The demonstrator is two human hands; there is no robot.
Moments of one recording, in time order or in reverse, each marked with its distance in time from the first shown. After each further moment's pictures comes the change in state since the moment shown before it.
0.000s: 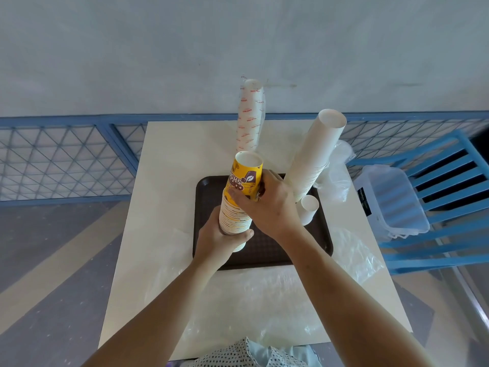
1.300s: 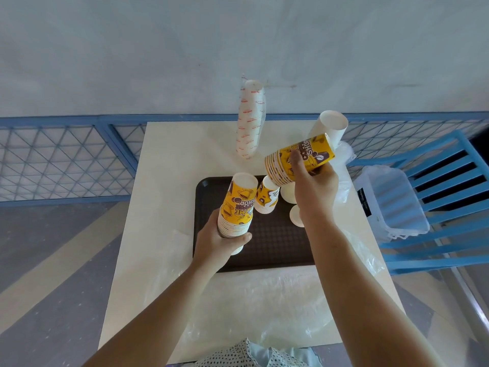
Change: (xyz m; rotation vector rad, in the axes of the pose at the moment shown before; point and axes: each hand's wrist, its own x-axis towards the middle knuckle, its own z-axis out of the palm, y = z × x) left_hand 0.002 -0.006 -0.003 0.008 -0.004 0.007; right_hand 0.035 0.027 -0.043 0.426 0.397 0.415
